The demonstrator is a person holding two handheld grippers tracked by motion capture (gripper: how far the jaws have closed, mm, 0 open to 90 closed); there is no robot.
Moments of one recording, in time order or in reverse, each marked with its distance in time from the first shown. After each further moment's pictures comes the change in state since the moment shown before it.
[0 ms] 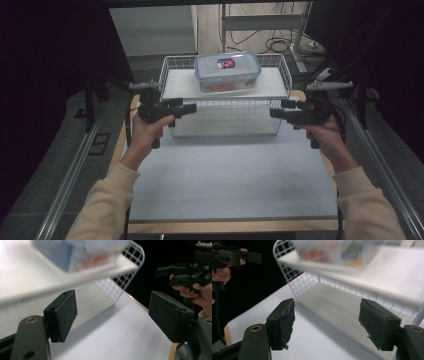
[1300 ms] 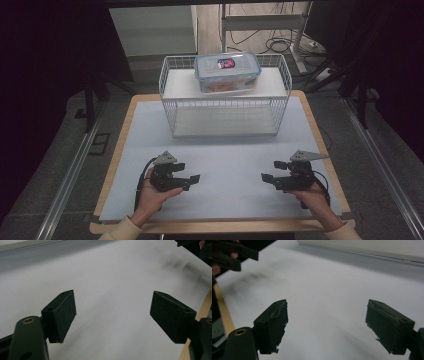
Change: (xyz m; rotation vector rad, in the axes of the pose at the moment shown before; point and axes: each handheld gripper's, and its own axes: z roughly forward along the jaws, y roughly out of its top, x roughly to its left) left arm -0.009 -0.178 0.024 0.243 0.121 0.061; right arm 0.028 -0.173 0.025 0.124 -0.007 0.047
